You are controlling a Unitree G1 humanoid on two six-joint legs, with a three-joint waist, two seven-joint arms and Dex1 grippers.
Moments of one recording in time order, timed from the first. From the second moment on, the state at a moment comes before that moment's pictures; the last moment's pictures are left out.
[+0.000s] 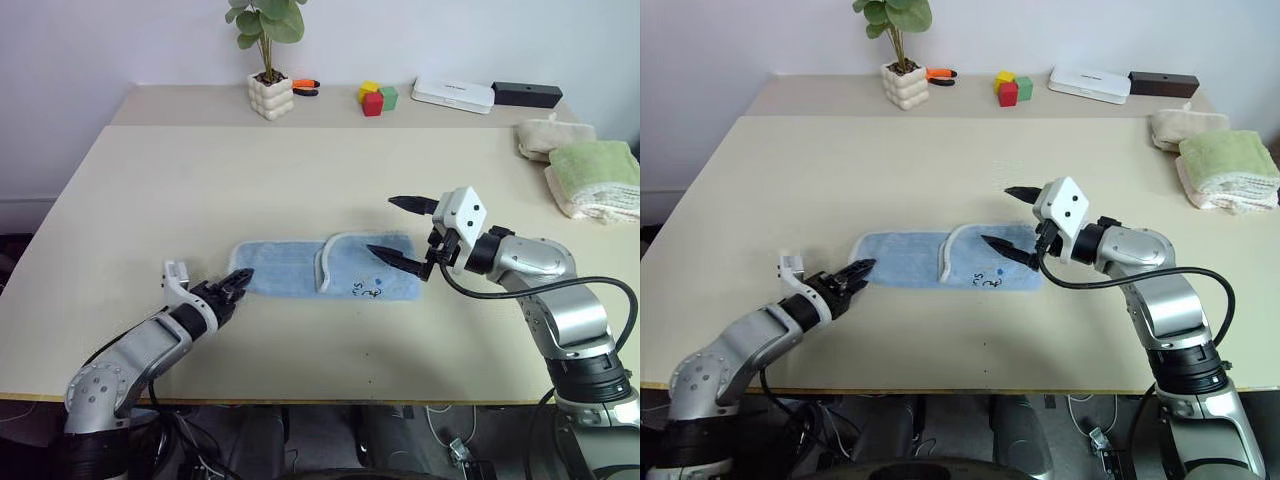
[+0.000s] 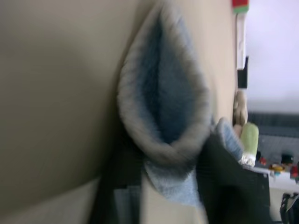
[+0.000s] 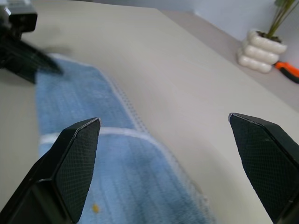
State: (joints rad) left arm -0.02 0.44 0.20 -0.21 -1.86 0.75 0.39; right arm -0.37 -0.64 0.02 -0.24 0.34 0.30 0.84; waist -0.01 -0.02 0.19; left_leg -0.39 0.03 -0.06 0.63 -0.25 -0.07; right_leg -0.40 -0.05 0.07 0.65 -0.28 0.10
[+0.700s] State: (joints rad) left arm -0.46 0.46 -0.18 -0.21 -1.28 0.88 -0.29; right arm -0.08 -0.80 -0.30 -0.31 0.51 0.32 0.95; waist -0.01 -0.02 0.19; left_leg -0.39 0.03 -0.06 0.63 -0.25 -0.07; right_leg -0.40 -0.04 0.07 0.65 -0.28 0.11
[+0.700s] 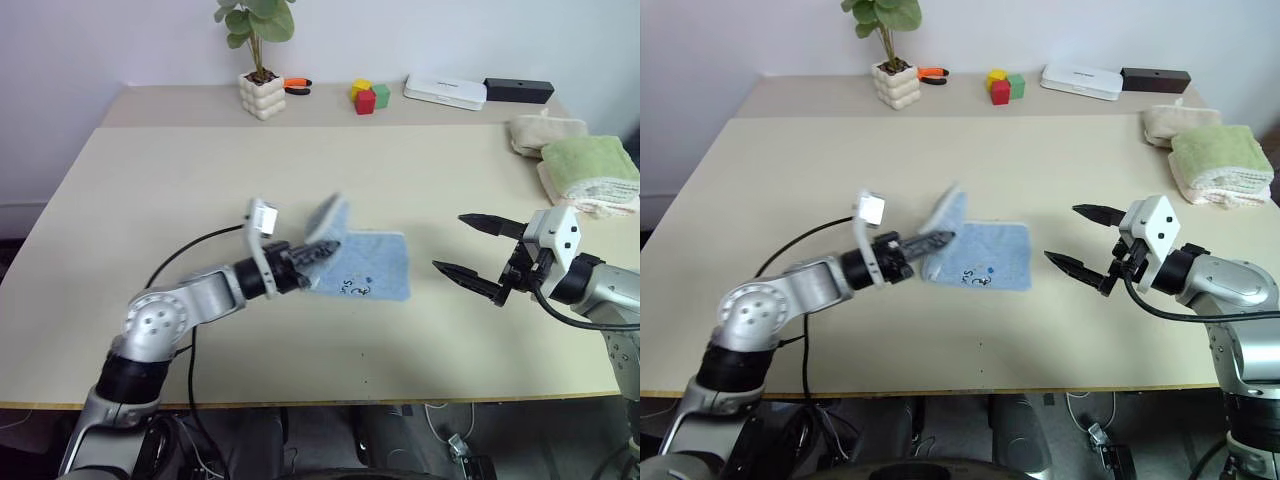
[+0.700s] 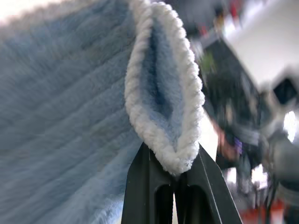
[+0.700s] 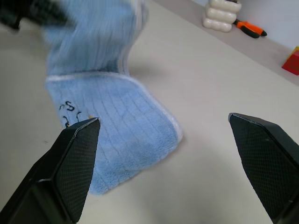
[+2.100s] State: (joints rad) left arm -0.62 0.19 0.02 -0.06 -0.85 0.95 -0.63; right arm -0.29 -0.53 -0.23 -0.38 0.48 0.46 0.47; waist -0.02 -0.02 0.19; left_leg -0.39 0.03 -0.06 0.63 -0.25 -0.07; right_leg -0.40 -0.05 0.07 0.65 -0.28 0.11
